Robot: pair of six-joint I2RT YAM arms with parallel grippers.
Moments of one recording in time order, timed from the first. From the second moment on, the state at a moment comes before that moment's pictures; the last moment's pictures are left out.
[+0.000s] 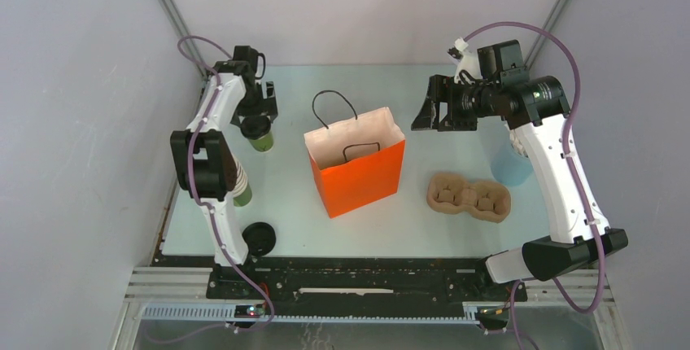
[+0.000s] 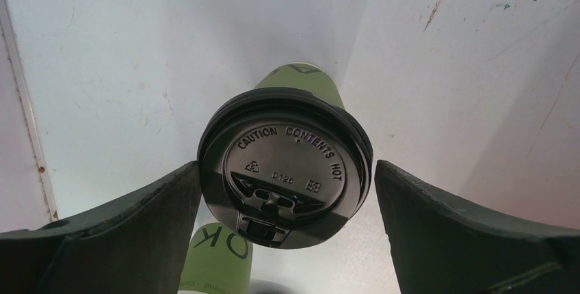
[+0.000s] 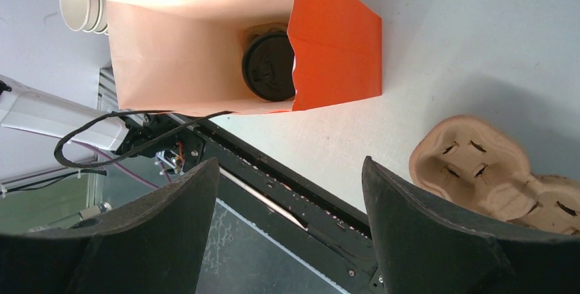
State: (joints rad) left arm -0.03 2.03 1.88 -1.05 -0.17 -0.21; right arm 0.29 1.42 1.84 -1.24 -0.43 0.29
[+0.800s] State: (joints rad) left arm -0.02 1.99 1.86 -1.04 -0.15 -0.21; right arm 0.29 1.42 1.83 -1.24 -0.45 0.29
